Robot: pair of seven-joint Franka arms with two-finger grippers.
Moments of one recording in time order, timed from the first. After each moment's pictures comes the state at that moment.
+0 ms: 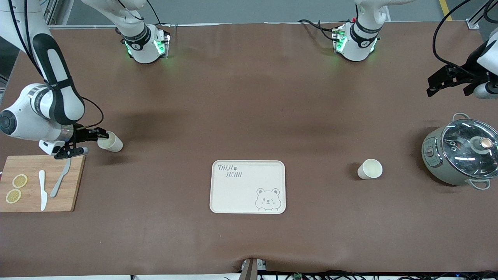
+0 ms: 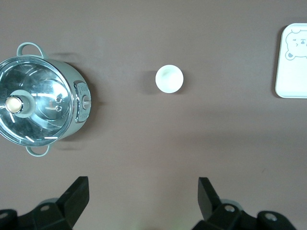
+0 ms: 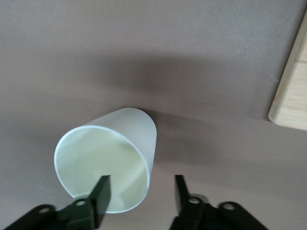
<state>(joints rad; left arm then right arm) 0.07 -0.08 -0.11 -1.62 0.01 1.55 -0.04 -0.13 0.34 -0.12 -2.11 0.17 2.19 -0.54</state>
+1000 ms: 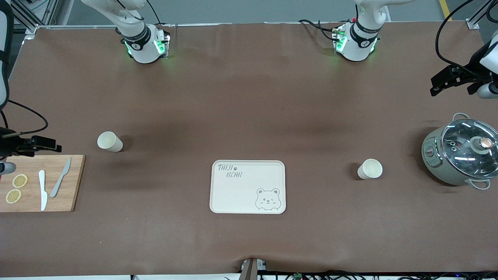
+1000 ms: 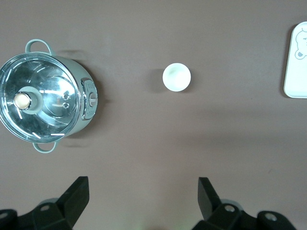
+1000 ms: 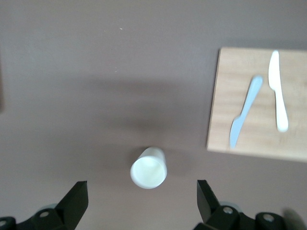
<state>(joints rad) 0.07 -0.09 -0.10 -1.63 0.03 1.55 -0.04 -0.08 0.35 -0.10 -1.35 0.12 1.57 -0.22</state>
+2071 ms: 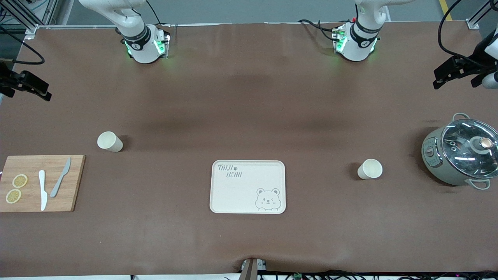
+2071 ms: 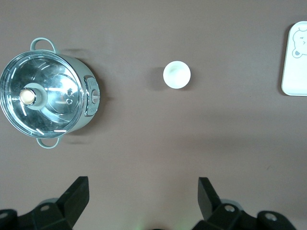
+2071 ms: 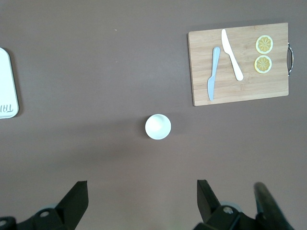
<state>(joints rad) 0.07 -0.12 -0.10 -1.63 0.03 1.52 -0.04 0.05 -0.04 -0.08 -1.55 -0.06 1.50 0.05</state>
